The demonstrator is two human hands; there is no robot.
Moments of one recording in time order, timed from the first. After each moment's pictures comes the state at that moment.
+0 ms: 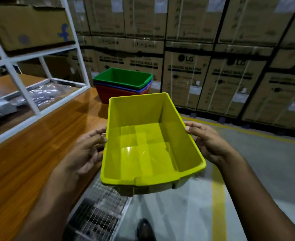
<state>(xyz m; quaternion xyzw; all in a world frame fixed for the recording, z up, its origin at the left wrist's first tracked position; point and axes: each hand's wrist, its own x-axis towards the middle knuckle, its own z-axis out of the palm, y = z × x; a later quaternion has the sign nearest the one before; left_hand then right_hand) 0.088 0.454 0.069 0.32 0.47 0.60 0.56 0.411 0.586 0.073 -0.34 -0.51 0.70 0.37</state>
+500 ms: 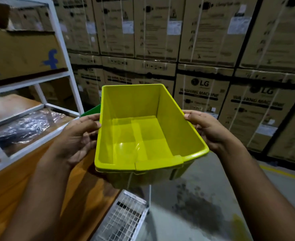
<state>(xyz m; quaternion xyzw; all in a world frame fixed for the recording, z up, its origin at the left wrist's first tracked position) 0.009 0.741 0.147 0.36 0.46 0.65 0.48 0.316 0.905 0.155 -0.29 -0.56 0.68 0.37</state>
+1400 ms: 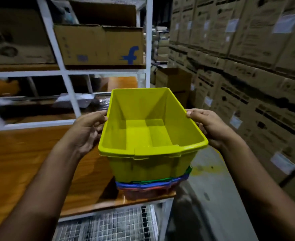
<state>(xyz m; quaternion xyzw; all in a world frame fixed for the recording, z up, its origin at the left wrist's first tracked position) 0.027 0.911 0.137 0.10 0.59 0.79 0.13 0.097 1.243 0.153 -0.05 -0.66 0.75 0.03</state>
